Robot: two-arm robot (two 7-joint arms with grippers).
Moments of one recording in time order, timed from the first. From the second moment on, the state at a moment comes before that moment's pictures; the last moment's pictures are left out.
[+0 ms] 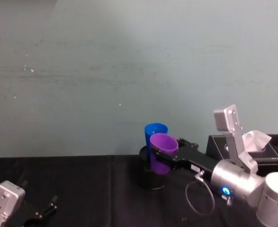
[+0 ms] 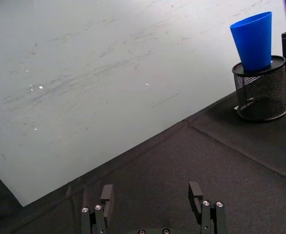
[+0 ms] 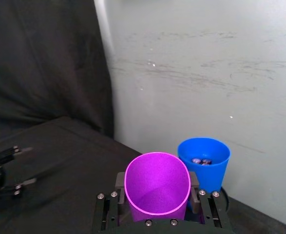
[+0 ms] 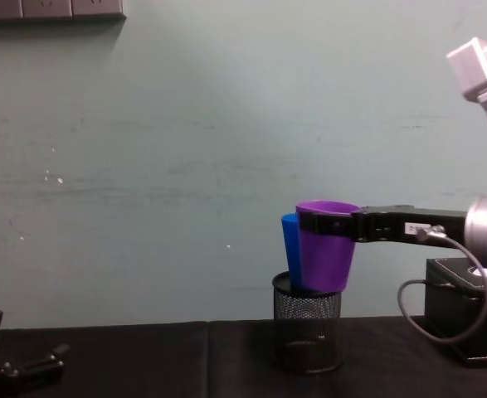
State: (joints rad) left arm -0.20 0.60 0.45 -1.41 -0.25 -0.12 0.03; right arm 0.58 0.31 -0.40 -1.18 0.46 0.11 0.53
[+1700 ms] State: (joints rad) left arm -0.20 0.60 0.45 -1.41 -0.25 -0.12 0.03; right arm 0.26 0.47 -0.43 -1.37 0.46 -0.10 0.58
